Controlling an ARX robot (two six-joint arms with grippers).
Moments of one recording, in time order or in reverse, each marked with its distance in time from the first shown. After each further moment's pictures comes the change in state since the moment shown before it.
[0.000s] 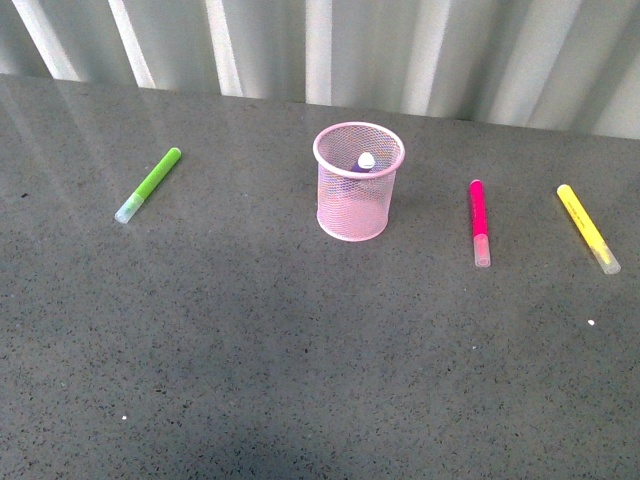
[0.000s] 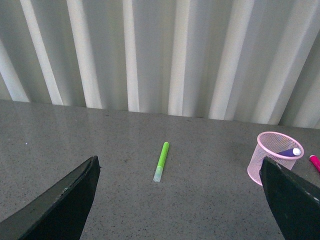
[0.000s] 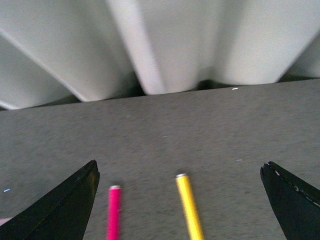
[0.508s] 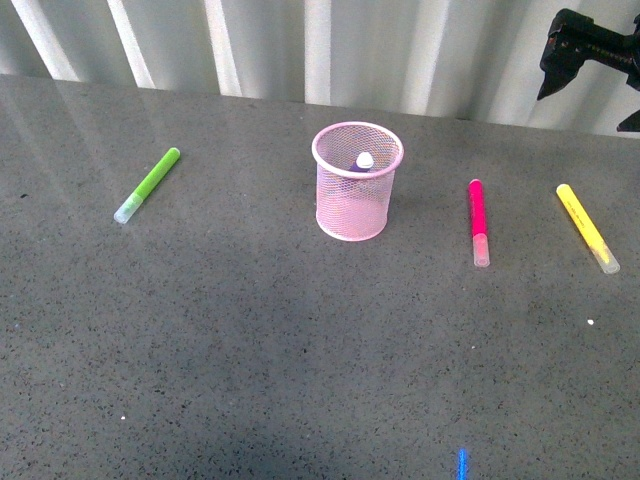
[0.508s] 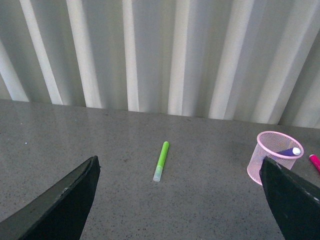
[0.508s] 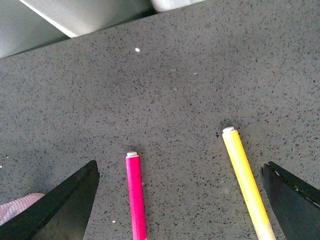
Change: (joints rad) left arm 0.000 0.000 0.000 0.000 0.000 0.000; right arm 0.058 0.254 0.071 -0.055 -0.045 0.182
